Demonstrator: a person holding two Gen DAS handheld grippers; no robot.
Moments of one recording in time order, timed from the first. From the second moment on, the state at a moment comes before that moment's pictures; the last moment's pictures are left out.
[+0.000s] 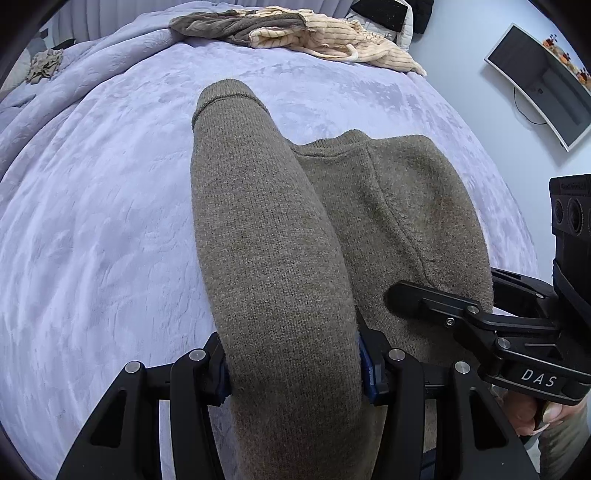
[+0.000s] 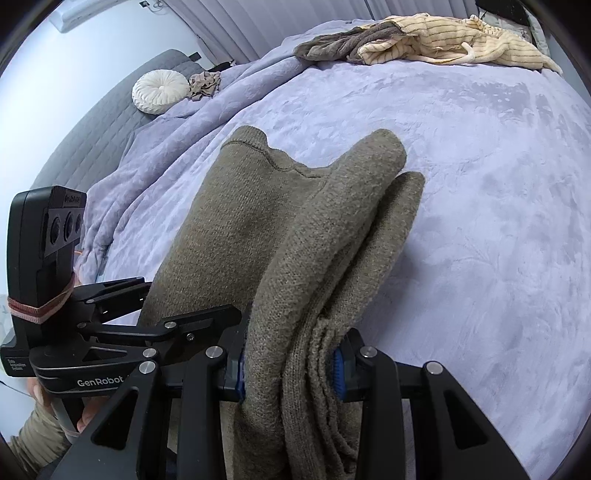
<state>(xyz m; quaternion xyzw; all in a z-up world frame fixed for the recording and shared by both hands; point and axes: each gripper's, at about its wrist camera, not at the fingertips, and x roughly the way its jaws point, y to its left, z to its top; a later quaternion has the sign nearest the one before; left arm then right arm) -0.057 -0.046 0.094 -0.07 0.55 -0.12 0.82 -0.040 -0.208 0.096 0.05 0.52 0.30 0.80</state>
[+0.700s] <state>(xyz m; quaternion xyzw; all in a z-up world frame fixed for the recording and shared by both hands) -0.081 -0.046 0.088 -0.07 0.55 -0.12 0.83 -0.055 -0.202 0.094 0.05 0.52 0.31 0.80</state>
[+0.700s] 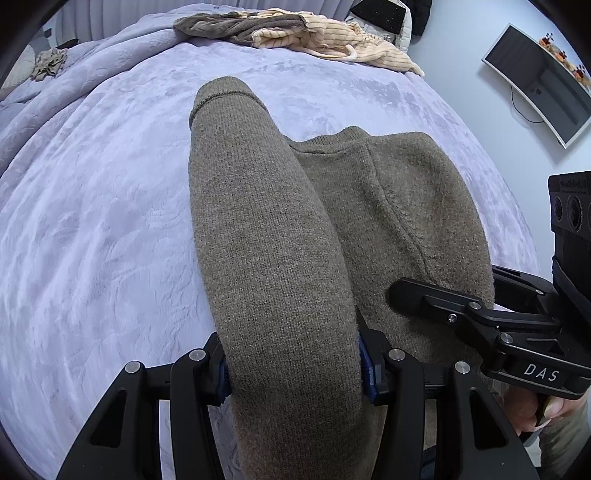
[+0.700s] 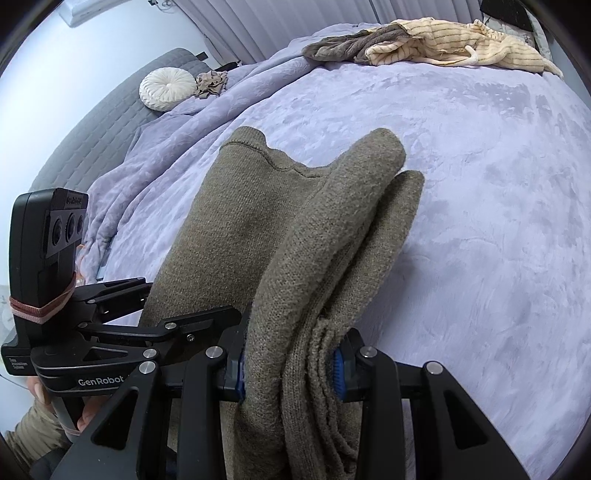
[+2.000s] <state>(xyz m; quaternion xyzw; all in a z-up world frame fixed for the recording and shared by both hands) -0.018 0.001 0.035 -0.10 0.58 -0.05 0.81 0.004 -0.229 0.049 0.07 0.53 0.32 0.79</state>
